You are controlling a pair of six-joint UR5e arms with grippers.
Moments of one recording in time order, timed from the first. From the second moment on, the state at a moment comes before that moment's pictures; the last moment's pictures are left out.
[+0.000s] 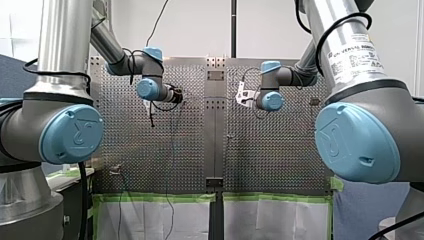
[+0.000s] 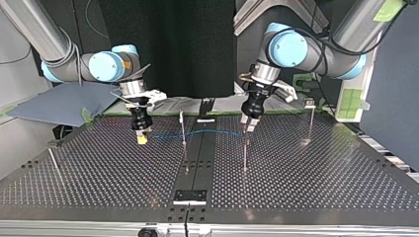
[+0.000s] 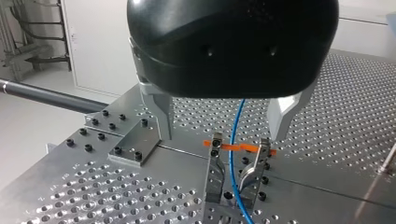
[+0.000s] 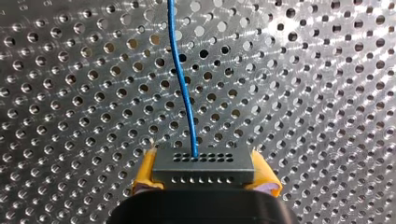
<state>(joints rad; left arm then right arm) -0.26 -1.67 -1.97 -2.63 -1.54 -1.86 2.03 -1.12 1.60 -0.58 1.48 1.76</state>
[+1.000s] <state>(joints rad) -0.29 -1.67 -1.97 -2.62 -1.53 -1.85 2.03 -1.12 1.60 -0.58 1.48 1.76</state>
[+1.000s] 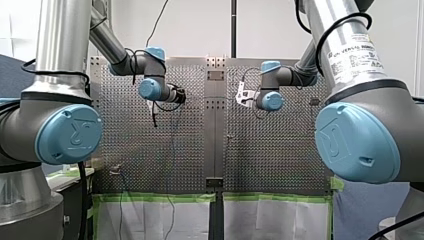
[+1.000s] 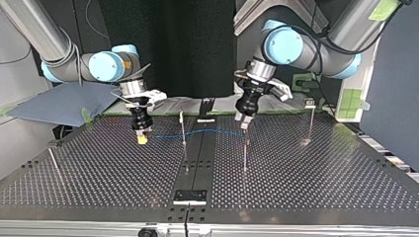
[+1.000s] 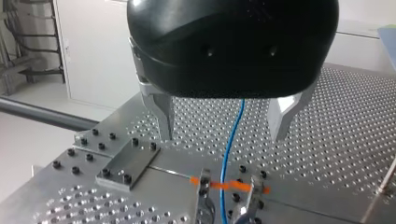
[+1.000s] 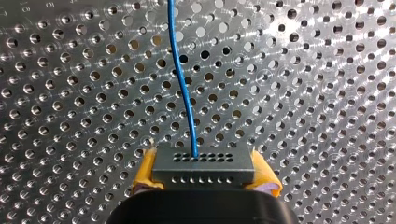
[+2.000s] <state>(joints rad) -0.46 -1.77 -1.83 -2.67 -1.67 -1.74 2.03 -1.12 1.60 -0.58 1.48 1.76</state>
